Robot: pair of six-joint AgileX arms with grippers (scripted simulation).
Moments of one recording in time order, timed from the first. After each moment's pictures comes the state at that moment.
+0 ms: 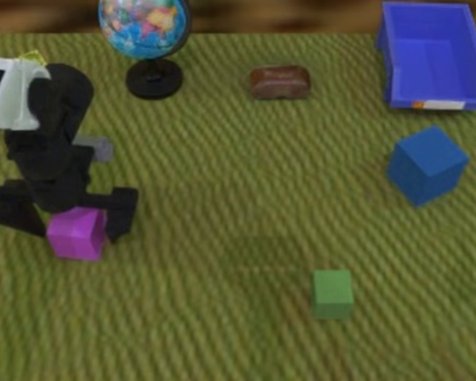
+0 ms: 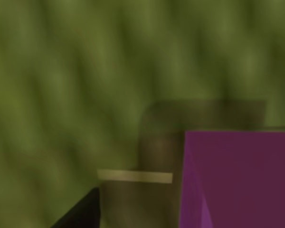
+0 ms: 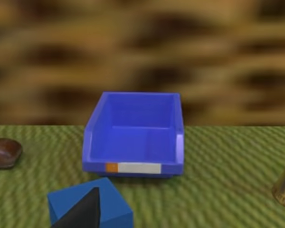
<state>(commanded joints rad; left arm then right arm) -0.20 2.06 1.24 -0.75 0.00 -0.07 0.00 0.00 0.00 0.00 0.00 0.00</state>
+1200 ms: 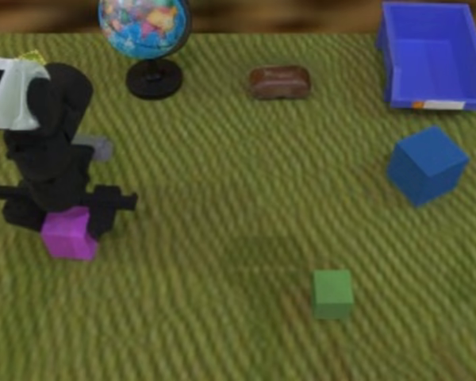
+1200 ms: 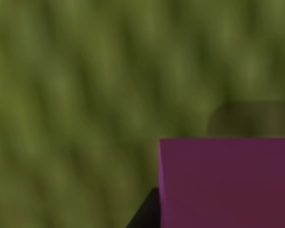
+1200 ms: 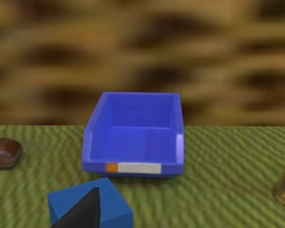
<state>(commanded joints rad) -0.20 2.06 1.24 -0.75 0.00 -0.07 0.00 0.00 0.00 0.00 0.00 0.00</state>
